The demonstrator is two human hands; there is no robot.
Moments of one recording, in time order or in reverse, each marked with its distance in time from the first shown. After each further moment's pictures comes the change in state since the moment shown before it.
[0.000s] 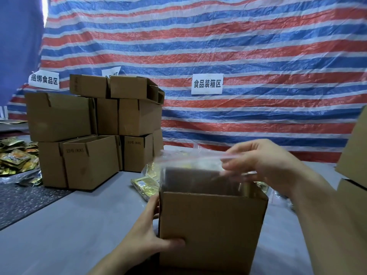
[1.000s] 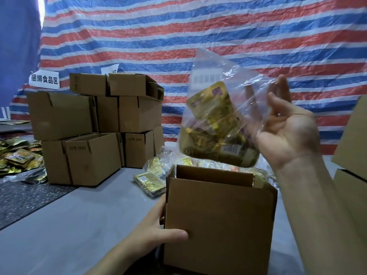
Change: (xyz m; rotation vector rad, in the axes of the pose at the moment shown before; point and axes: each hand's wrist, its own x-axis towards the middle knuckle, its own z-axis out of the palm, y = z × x) left_hand -0.005 0.013 0.008 -0.181 -0.180 -0.154; right_hand -0.012 -0.031 0.003 1.369 0.129 -0.448
